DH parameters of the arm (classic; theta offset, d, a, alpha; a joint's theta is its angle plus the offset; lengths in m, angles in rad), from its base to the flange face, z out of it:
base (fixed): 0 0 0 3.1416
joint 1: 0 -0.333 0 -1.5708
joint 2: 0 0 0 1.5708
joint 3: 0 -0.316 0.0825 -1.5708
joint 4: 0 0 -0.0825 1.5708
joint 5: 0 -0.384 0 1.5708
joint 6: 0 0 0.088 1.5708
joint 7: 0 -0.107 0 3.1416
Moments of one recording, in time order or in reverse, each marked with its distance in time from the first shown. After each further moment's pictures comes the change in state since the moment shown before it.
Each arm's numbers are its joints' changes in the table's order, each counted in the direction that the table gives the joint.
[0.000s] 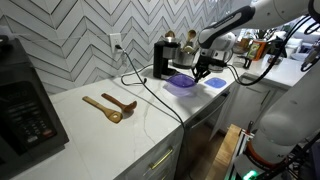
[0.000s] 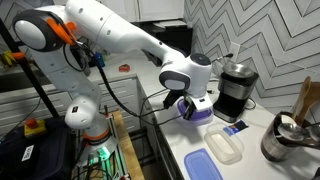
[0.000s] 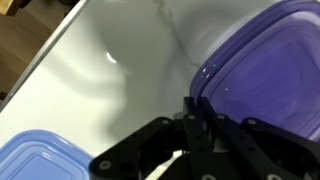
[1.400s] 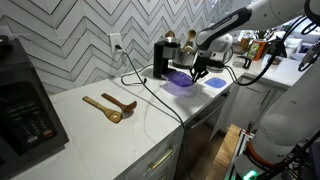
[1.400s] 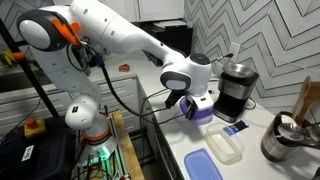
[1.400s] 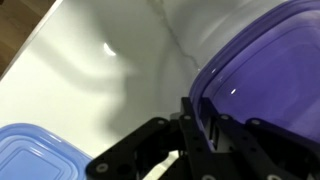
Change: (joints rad) arm -0.005 -0.021 -0.016 0.001 0.000 -0.059 -0.011
